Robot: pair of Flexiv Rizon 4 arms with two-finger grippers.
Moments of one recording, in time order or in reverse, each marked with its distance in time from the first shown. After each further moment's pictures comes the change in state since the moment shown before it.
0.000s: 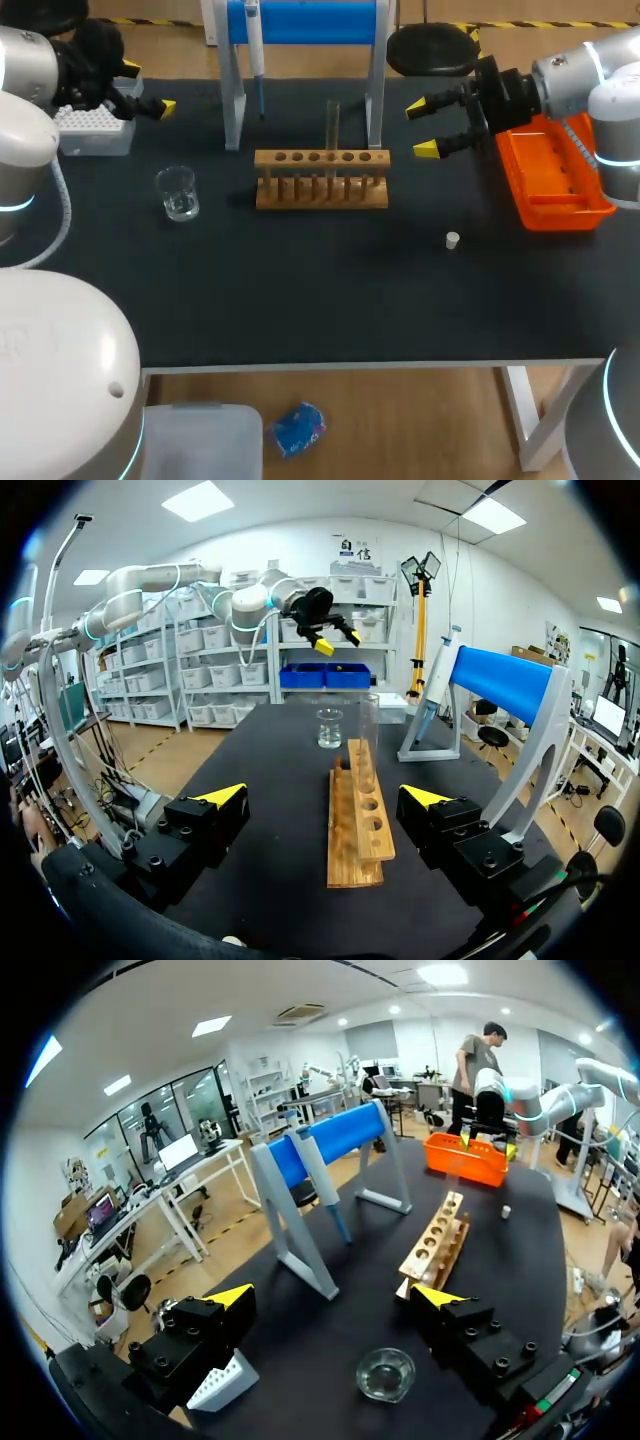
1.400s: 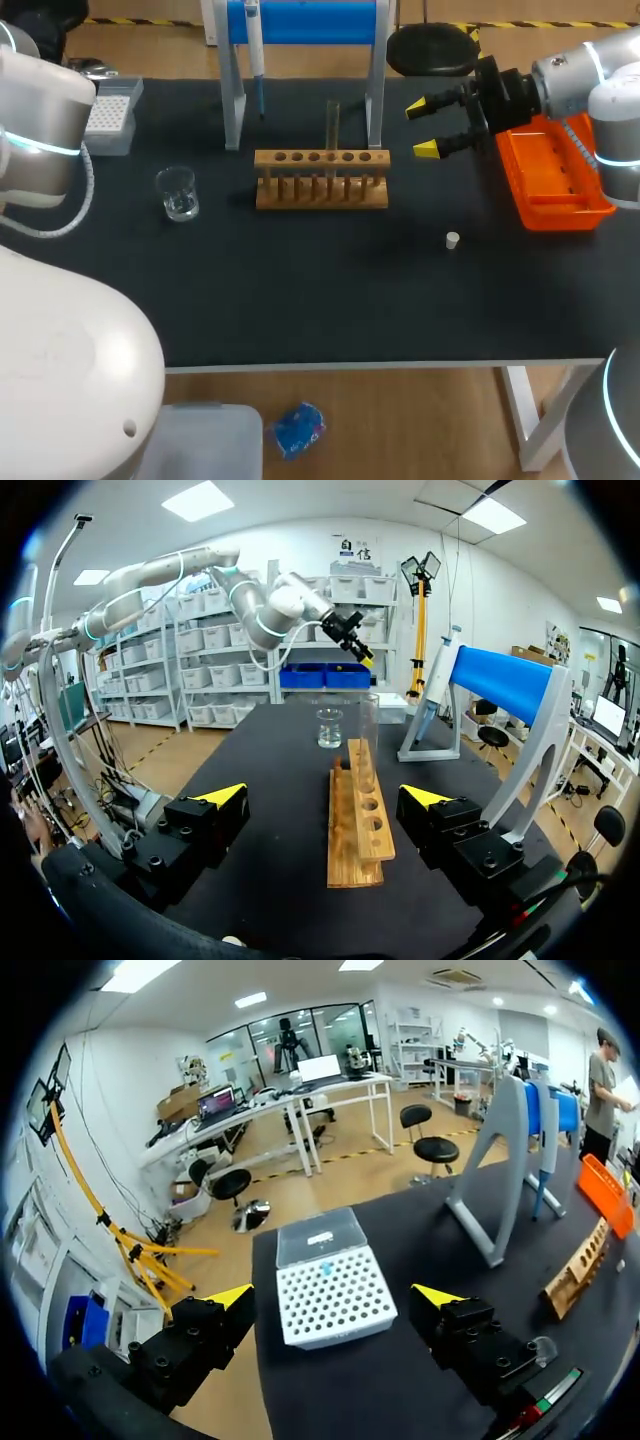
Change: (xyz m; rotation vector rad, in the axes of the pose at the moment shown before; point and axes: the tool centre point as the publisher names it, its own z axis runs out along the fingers) left arm -0.160 0.099 0.003 -0.244 -0.449 -0.372; right arm 0.000 0.000 0.000 0.000 0.000 0.000
